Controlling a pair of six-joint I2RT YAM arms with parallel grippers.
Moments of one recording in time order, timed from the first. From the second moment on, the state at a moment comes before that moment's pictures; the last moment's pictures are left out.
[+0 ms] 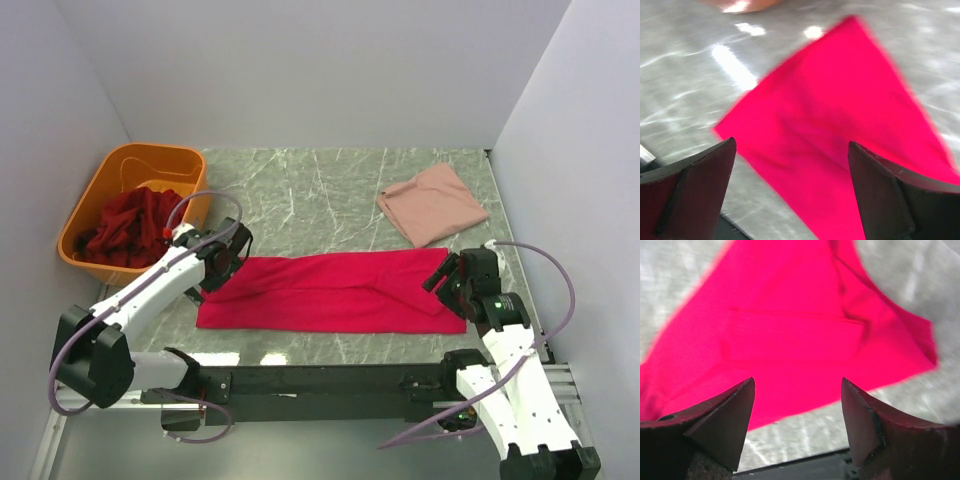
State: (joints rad) left arm -0.49 1.28 0.93 -1.09 -0.57 -1.36; right arm 0.09 0.68 0.63 -0.89 0.09 0.76
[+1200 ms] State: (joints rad) left arm -0.36 1.63 0.92 -0.59 -0.43 -1.05; right arm 0.18 1.39 0.69 -0.41 -0.05 0.64
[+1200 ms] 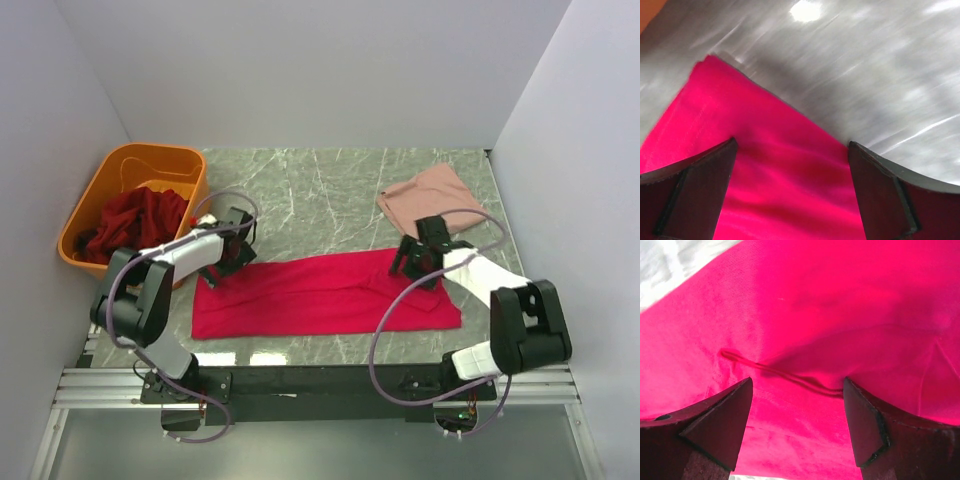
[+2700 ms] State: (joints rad) left arm -0.80 1.25 1.04 -1.11 -0.32 -1.16; right arm 0.43 2.00 1.72 -0.57 -0.15 0.44
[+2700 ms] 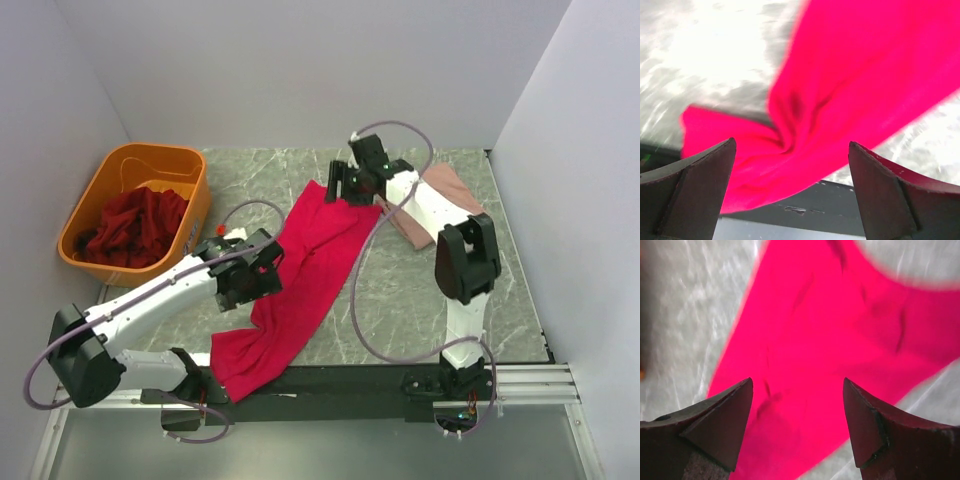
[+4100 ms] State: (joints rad) left arm -0.84 1.99 1.40 -0.31 0.12 -0.74; right arm 0.27 2.58 2.35 -0.72 -0.40 0.39
